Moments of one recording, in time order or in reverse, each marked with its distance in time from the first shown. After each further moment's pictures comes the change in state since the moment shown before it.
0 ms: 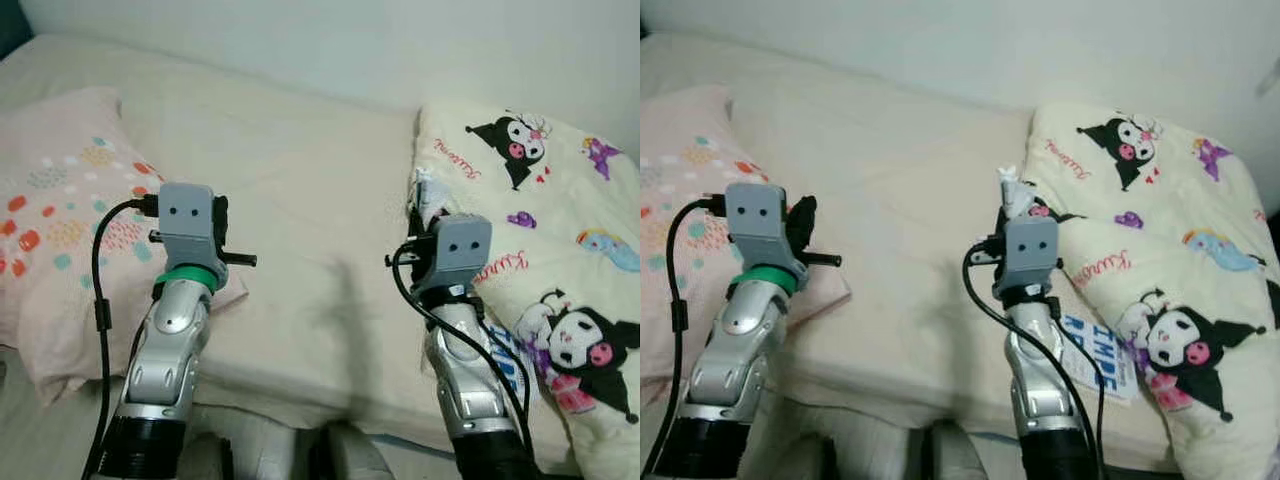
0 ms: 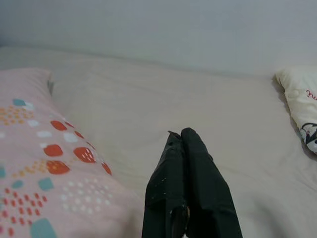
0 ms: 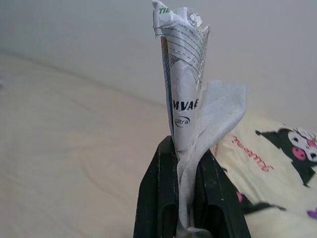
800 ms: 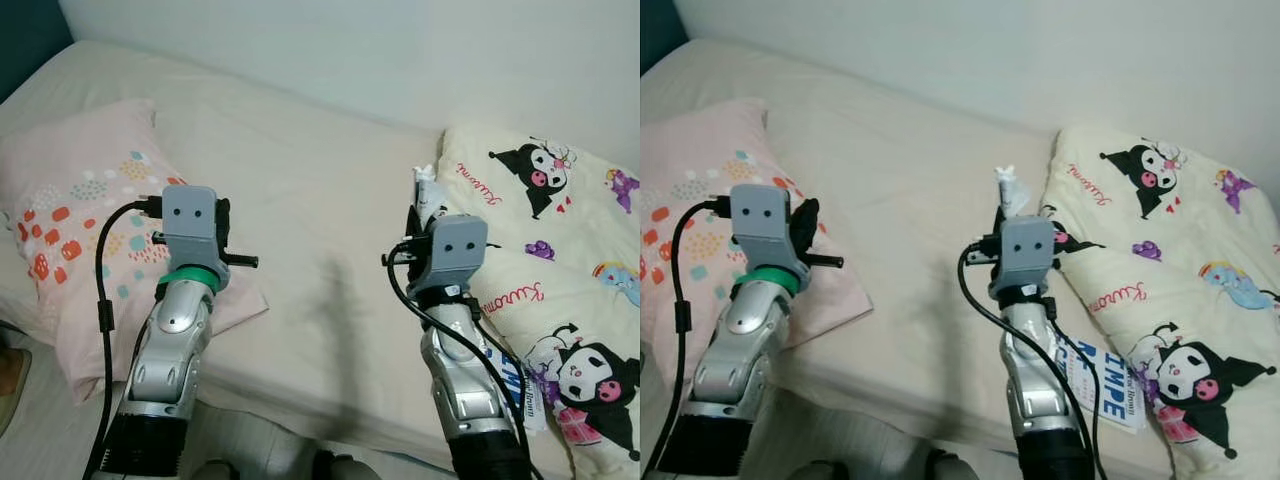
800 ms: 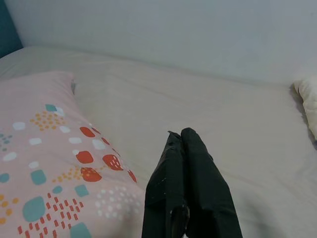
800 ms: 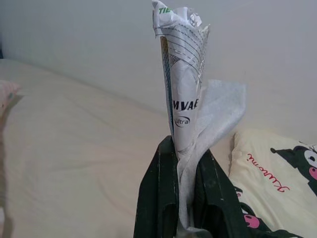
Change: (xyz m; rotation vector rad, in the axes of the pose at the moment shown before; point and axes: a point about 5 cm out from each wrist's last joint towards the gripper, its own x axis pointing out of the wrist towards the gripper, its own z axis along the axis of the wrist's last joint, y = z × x) left arm 0.001 -0.002 -0.002 -0.005 0.008 -0.014; right arm 0.000 0.005 0.001 -0.009 -0.006 -0.006
